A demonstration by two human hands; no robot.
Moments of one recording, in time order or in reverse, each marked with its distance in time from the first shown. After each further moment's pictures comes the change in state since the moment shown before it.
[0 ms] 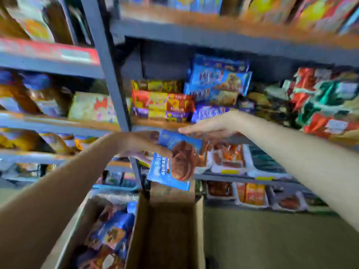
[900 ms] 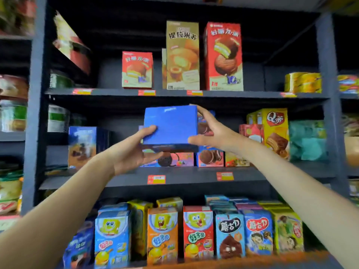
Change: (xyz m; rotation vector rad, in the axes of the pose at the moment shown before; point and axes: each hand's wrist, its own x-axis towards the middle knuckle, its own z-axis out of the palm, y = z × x) left_hand -0.154 0.486 -0.059 -0.444 0.301 1.015; right_hand -0.372 -0.093 -0.294 -0.179 0.923 -1.117
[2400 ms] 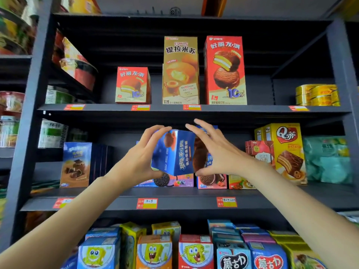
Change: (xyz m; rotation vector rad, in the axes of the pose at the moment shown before) left_hand 0.042 -0.010 0.011 1.380 0.165 0.807; right_hand 0.022 0.050 -0.034 -0.764 0.040 -0.227
